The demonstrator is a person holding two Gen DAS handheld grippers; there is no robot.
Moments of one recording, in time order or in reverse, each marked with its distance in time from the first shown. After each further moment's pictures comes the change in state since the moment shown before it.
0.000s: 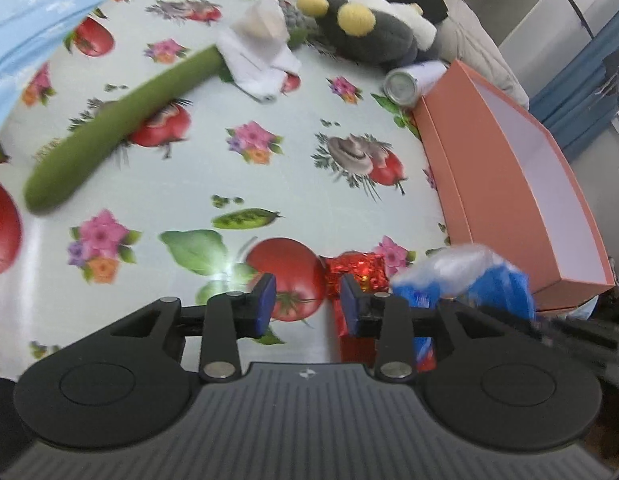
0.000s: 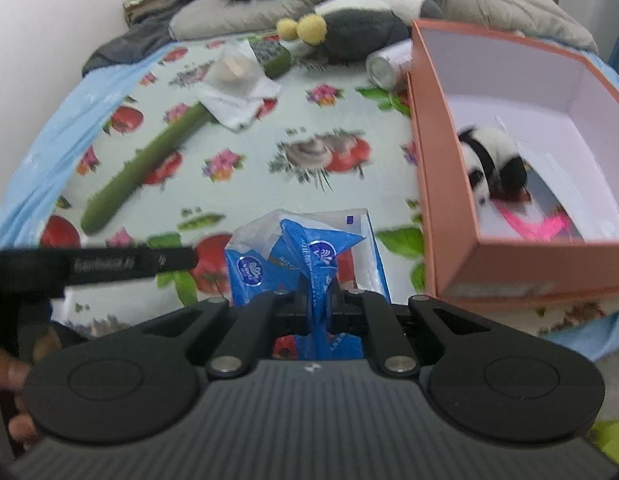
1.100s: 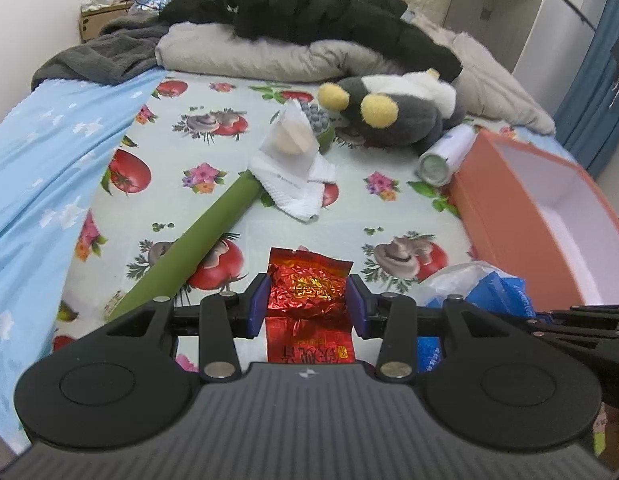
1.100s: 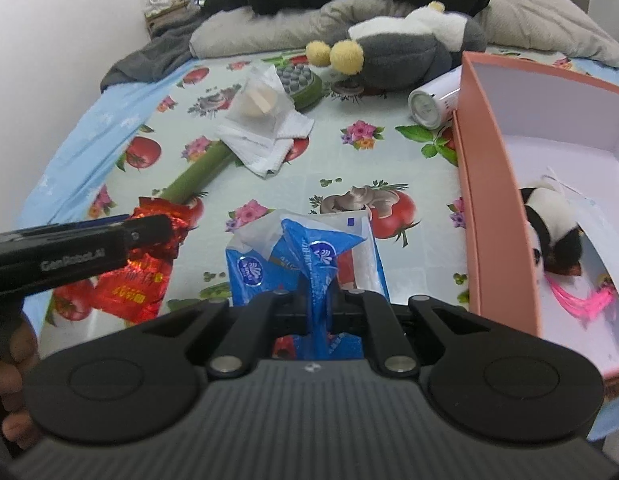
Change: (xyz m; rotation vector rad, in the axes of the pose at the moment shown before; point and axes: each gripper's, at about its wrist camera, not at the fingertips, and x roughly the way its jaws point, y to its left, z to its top) left arm -0.038 -0.004 0.058 0.141 -0.218 0.166; right arm 0.034 0.011 0.061 -0.016 -0.020 0.087
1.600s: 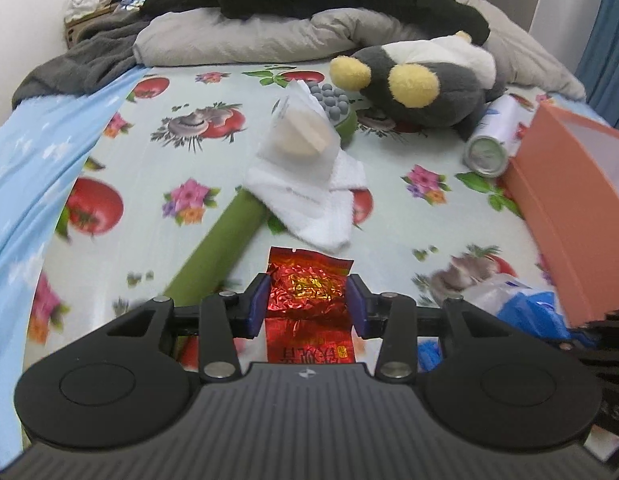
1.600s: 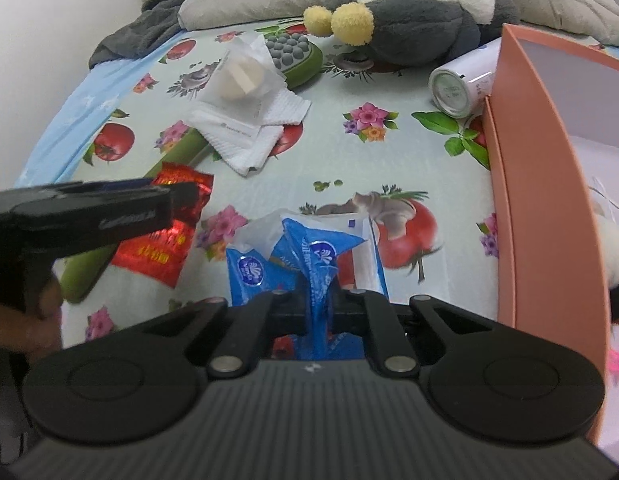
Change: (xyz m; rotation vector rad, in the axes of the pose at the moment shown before) left arm 0.114 0.002 0.037 0.092 0.070 0.069; right arm 0.076 -0.014 0.032 -0.017 0.092 0.021
